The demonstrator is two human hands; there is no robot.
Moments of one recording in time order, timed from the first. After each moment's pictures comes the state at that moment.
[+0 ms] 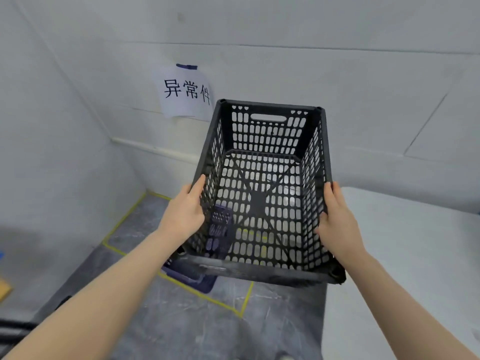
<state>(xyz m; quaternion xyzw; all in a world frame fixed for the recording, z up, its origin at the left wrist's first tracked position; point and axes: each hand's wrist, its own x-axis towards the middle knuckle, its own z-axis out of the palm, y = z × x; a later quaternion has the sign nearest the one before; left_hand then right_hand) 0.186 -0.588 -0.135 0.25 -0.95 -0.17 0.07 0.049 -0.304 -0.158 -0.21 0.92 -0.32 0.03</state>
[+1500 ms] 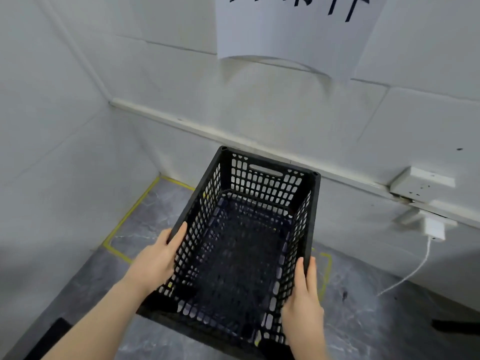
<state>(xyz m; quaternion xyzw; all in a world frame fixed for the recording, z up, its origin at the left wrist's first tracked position) 0.185 -1.012 -0.461 0.25 -0.95 -0.06 -0.16 0.080 -0.719 -0.474 -0.10 0.94 -0.20 0.26</state>
